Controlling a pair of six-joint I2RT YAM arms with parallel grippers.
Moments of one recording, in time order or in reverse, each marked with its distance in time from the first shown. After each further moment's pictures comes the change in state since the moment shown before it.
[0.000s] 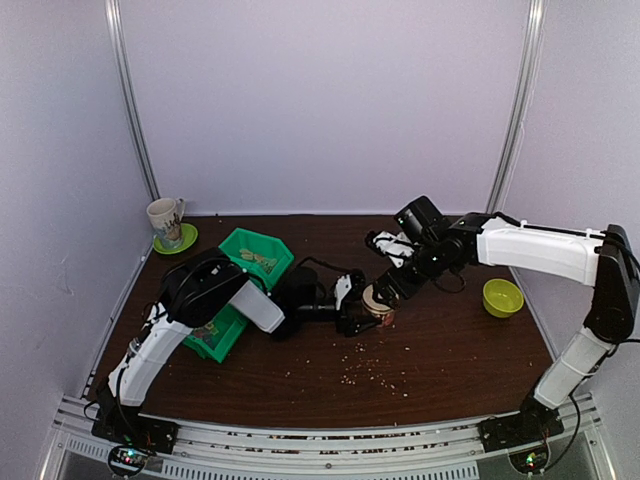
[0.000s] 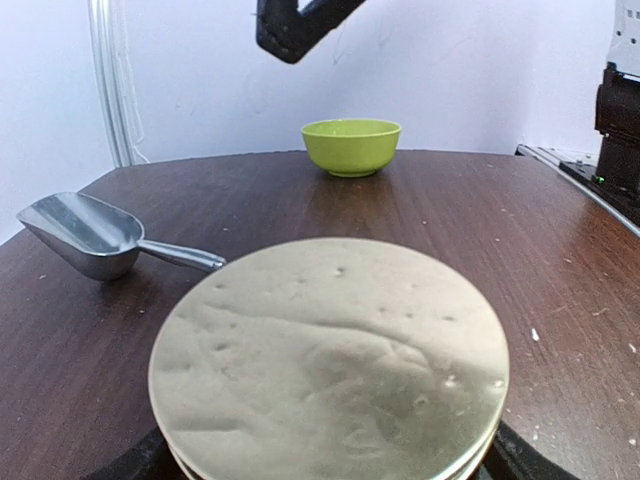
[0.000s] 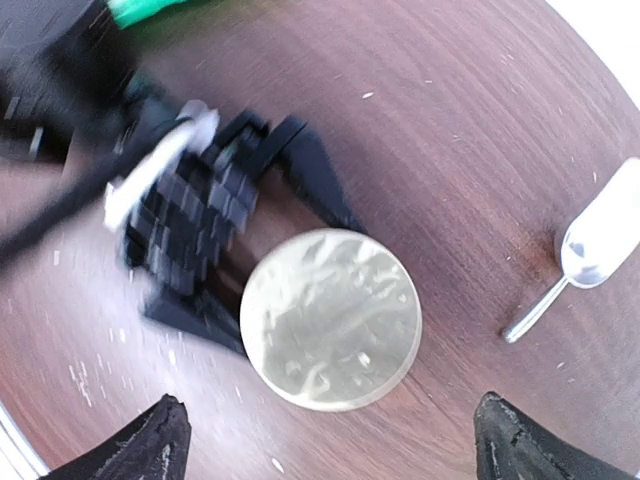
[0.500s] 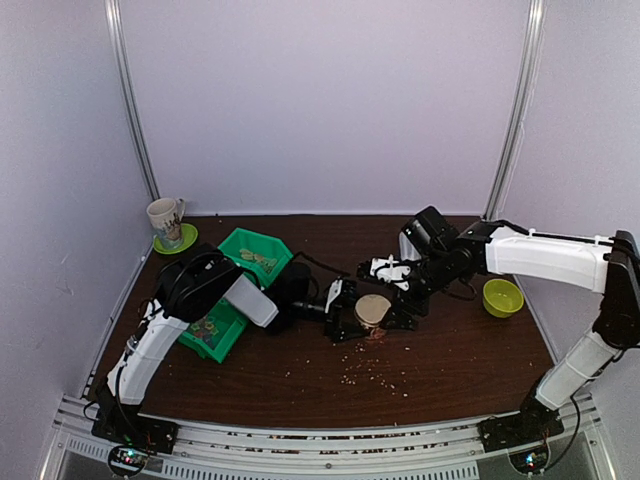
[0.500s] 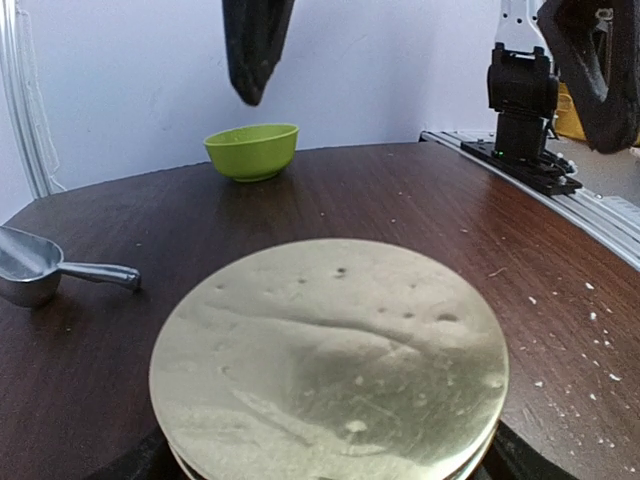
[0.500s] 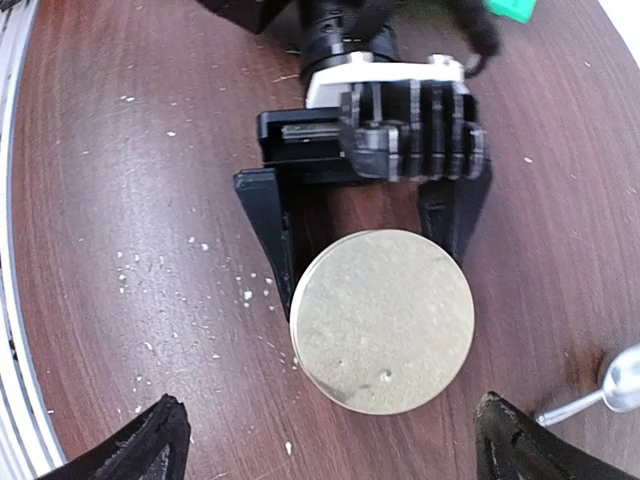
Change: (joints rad) left arm 0.040 -0.018 -0.018 -0.050 0.295 0.079; right arm -0.003 -0.061 -0.086 -0.019 -0.243 -0.463
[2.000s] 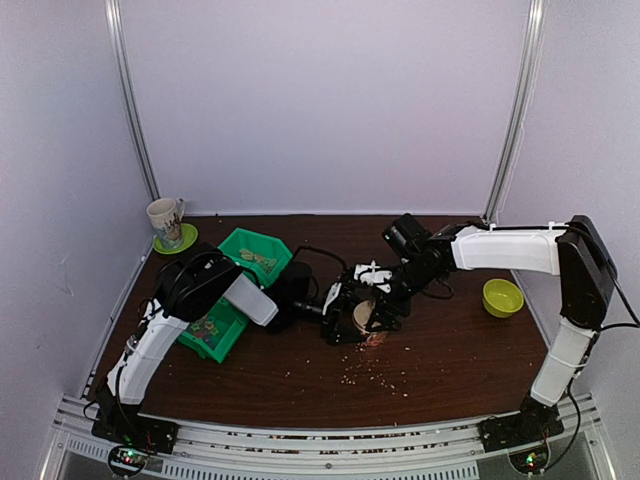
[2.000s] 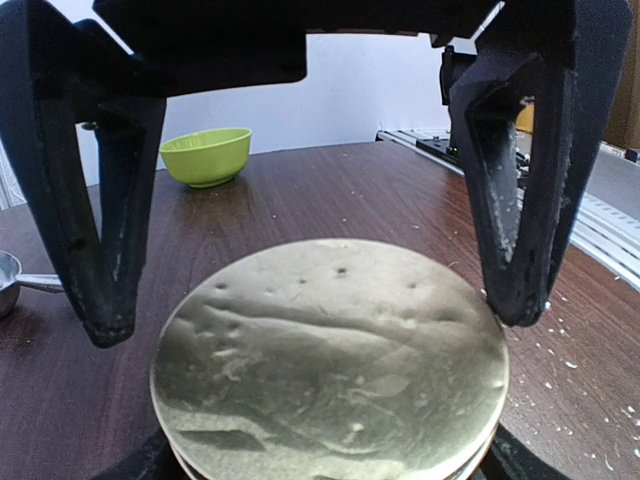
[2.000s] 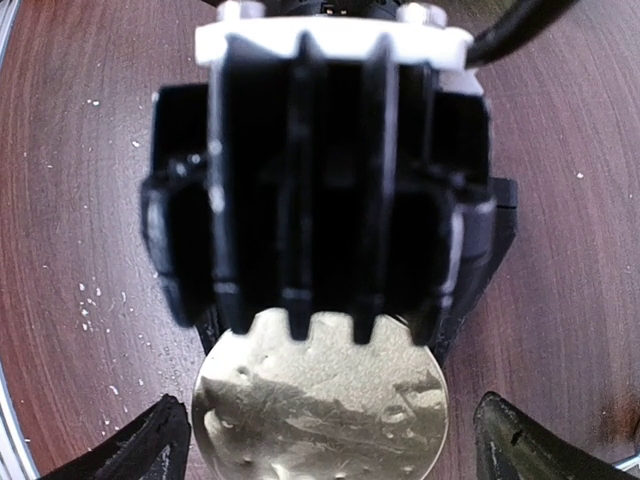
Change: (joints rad) left arm 0.010 0.000 0.009 -0.045 0.122 0.030; right arm -0.019 0.222 0.085 0.057 -0.079 -0.026
